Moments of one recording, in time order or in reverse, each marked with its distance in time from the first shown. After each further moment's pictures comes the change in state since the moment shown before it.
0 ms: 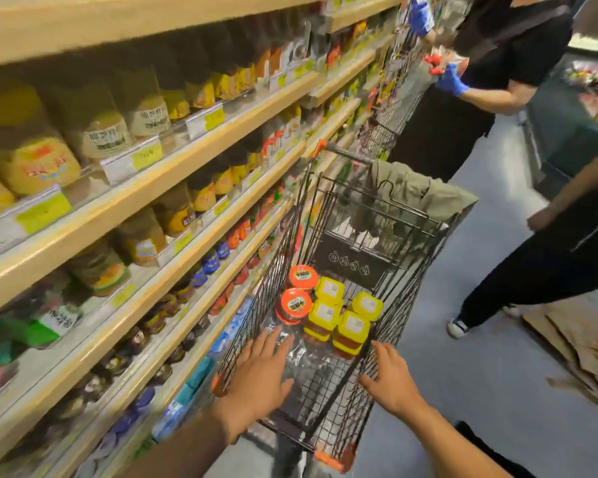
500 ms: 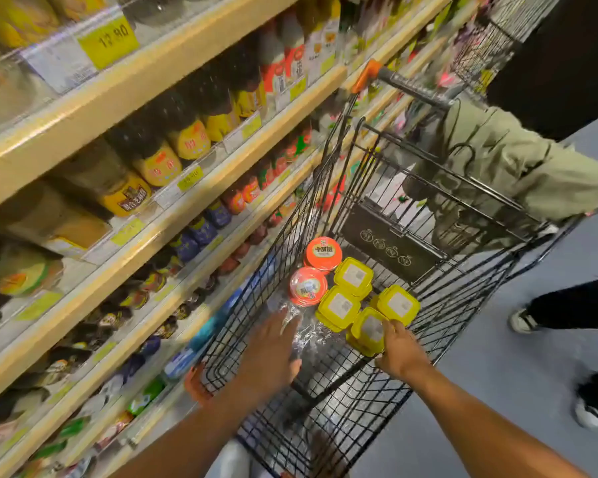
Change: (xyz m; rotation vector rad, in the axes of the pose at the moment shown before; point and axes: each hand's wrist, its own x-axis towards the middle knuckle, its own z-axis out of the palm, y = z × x) left_hand 0.153 0.013 0.050 -0.083 -0.153 -0.233; right_hand 0.234 0.080 0.016 -0.275 -0.403 -0.069
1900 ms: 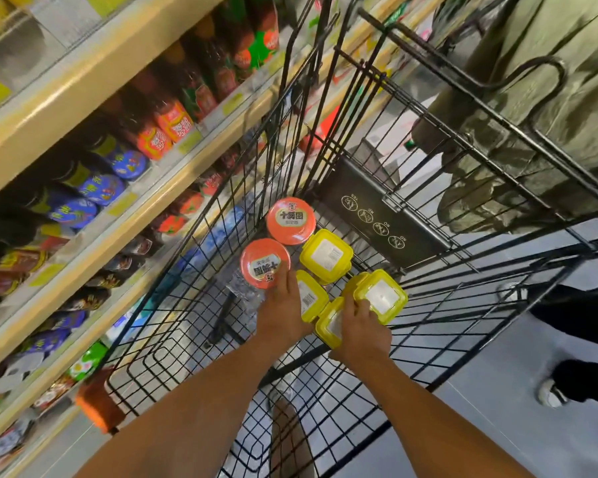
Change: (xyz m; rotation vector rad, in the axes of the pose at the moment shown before) left_hand 0.195 0.047 0.128 -0.185 -0.058 -0.260; right_hand 0.115 0.018 0.037 -0.284 -0.090 0.025
